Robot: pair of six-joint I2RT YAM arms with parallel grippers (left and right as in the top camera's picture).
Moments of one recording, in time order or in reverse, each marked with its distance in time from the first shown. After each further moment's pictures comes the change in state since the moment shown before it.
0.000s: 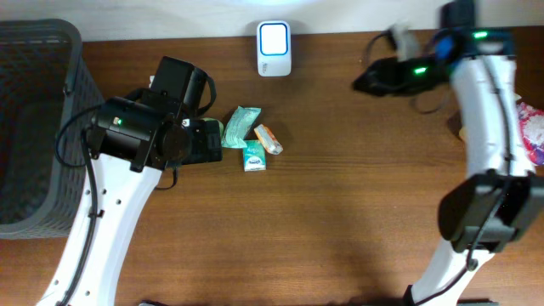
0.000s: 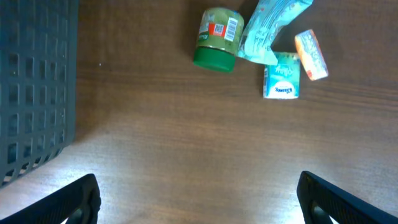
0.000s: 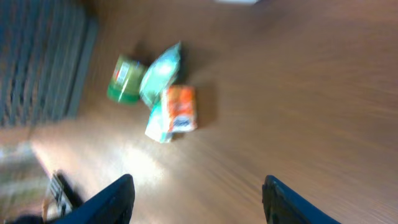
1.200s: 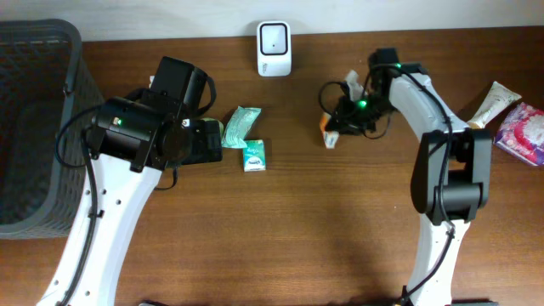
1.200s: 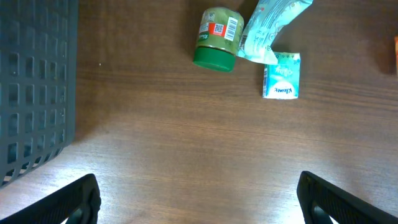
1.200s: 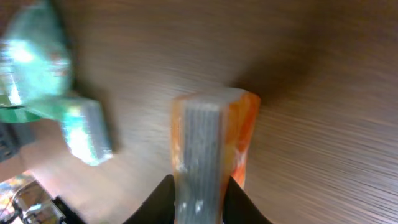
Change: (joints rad) left arm 0.000 0.000 0.000 0.000 0.000 0.000; right arm 0.087 0.234 -0.231 0.236 0.121 0.313
